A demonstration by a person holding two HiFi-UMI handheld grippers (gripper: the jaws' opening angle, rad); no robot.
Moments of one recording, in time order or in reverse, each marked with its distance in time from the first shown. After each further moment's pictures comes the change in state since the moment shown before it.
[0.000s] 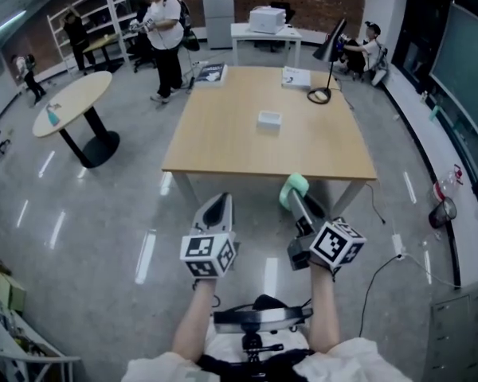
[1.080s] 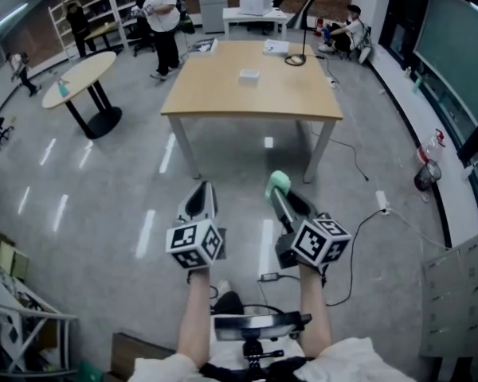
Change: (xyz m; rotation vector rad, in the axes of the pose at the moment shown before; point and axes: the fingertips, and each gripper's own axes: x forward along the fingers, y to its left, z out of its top) left arm -0.302 -0.160 -0.033 -0.057 -0.017 0.140; right arm -0.326 0.123 -0.083 -0.069 0.088 -0.030
